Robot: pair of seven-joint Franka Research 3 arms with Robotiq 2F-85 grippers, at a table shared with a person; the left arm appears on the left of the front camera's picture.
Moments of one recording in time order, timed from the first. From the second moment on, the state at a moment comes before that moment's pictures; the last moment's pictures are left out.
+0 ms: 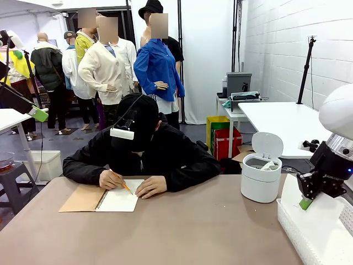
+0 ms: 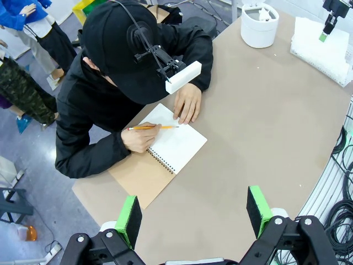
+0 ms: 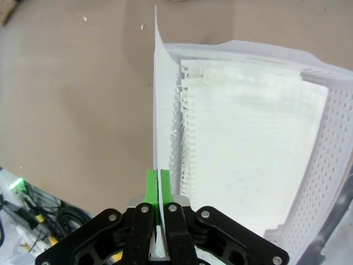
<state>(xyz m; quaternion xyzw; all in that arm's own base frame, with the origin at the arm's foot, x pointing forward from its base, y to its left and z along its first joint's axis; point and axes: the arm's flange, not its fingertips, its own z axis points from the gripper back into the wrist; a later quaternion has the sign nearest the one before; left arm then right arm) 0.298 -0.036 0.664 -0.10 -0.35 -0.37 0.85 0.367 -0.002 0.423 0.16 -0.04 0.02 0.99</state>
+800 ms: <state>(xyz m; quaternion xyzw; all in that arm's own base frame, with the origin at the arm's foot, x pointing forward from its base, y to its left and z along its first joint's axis) 0.298 -0.036 0.664 -0.10 -0.35 -0.37 0.85 0.360 -0.019 0.433 0.14 -0.03 0.01 0.99</state>
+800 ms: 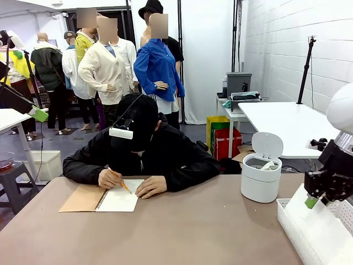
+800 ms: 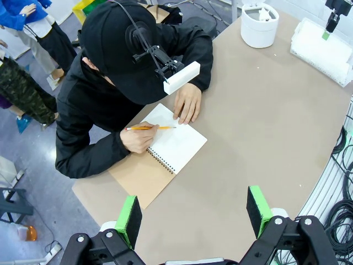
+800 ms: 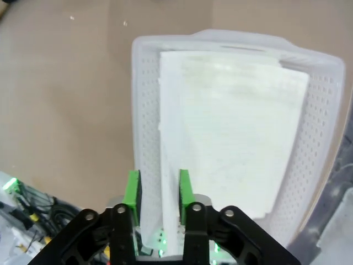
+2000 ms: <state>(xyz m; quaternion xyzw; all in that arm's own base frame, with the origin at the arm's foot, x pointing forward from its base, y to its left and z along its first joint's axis) 0.298 -0.036 0.664 -0.10 -0.35 -0.37 0.85 0.388 -0.012 0.527 0.09 -0.06 0.07 0.99</state>
